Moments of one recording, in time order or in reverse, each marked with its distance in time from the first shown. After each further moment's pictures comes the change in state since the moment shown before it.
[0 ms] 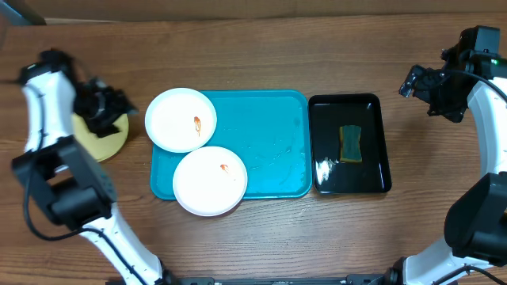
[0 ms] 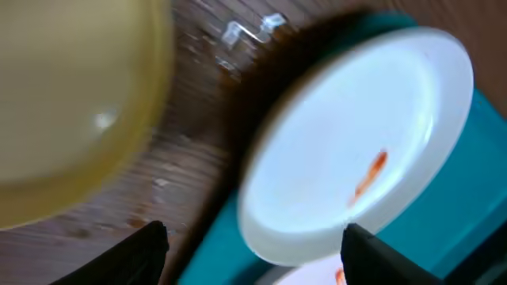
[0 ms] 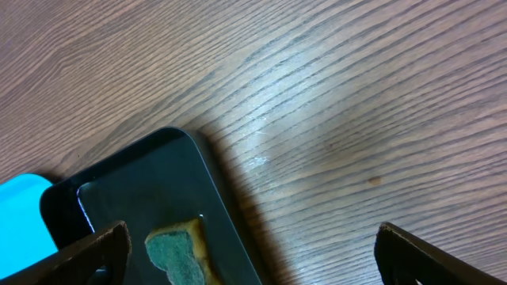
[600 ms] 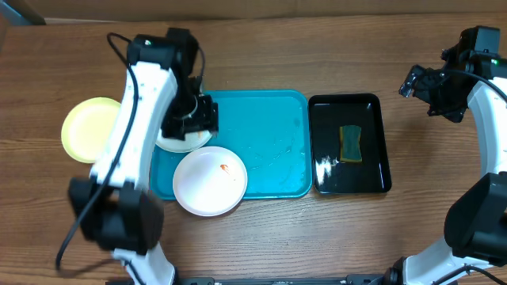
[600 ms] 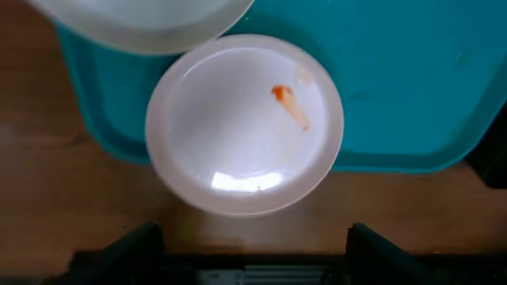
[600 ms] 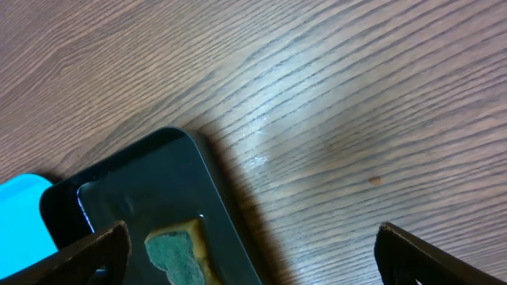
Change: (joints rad) left arm -0.580 -0.277 0.004 -0.351 -0.243 -0.133; right arm 0.000 0.000 0.000 0.000 0.000 0.000
